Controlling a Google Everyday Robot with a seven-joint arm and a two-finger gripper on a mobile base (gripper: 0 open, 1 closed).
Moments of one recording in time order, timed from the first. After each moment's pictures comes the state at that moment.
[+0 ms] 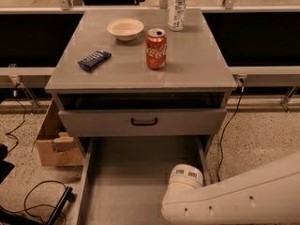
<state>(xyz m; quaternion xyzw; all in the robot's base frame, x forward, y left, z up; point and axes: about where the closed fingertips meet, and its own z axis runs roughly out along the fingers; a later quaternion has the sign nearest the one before) 0.326 -0.114 0.490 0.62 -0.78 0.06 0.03</state>
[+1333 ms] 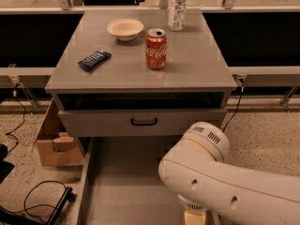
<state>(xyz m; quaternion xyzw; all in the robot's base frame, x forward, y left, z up) 0.337 -0.129 0.661 0.62 -0.78 0.10 0.03</state>
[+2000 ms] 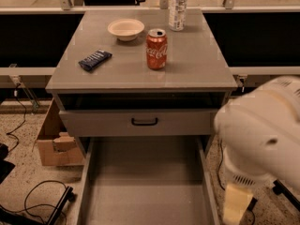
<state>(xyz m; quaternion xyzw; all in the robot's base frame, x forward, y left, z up) 0.347 -0.204 0.755 0.54 -0.83 0.12 0.01</state>
